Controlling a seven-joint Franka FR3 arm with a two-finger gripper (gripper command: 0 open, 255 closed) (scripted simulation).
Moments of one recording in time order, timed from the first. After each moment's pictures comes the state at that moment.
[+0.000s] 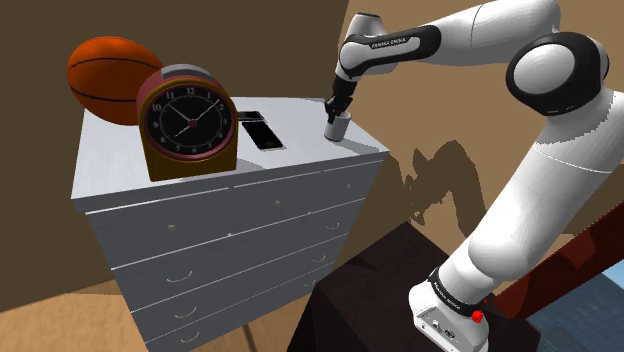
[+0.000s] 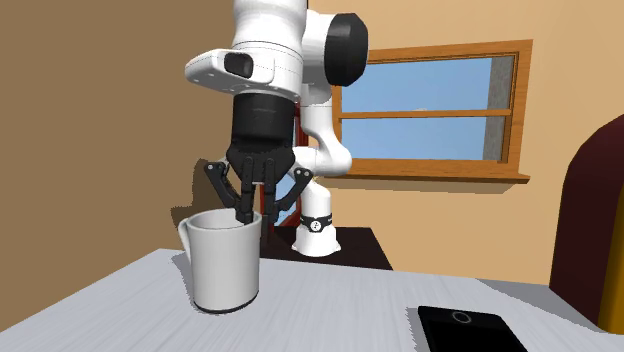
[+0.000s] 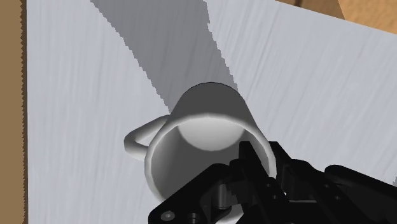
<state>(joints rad) 0.00 0.13 -0.07 -1.87 -0.06 2.11 -0.15</state>
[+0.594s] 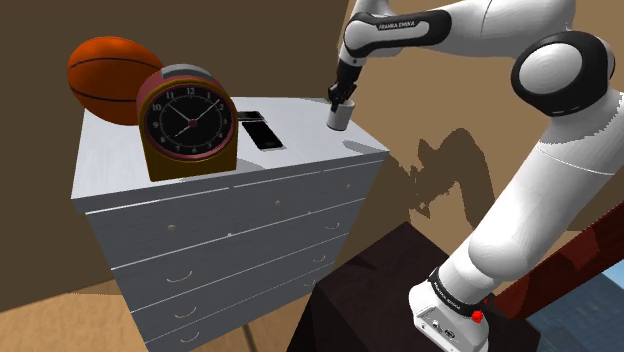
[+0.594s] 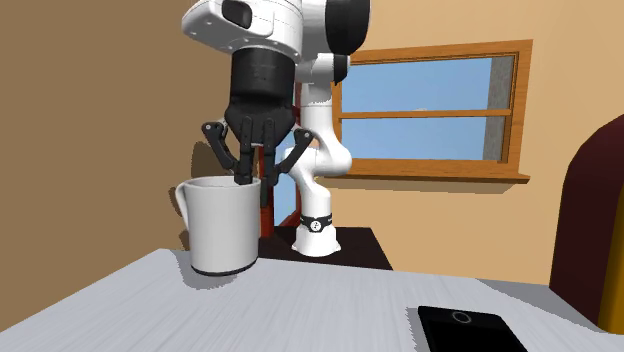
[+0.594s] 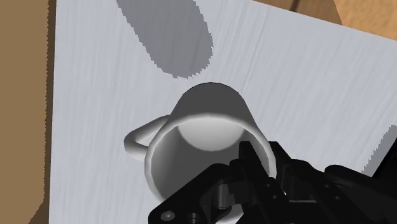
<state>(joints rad) 0.00 0.11 -0.07 -1.78 -0.06 2.00 -0.15</state>
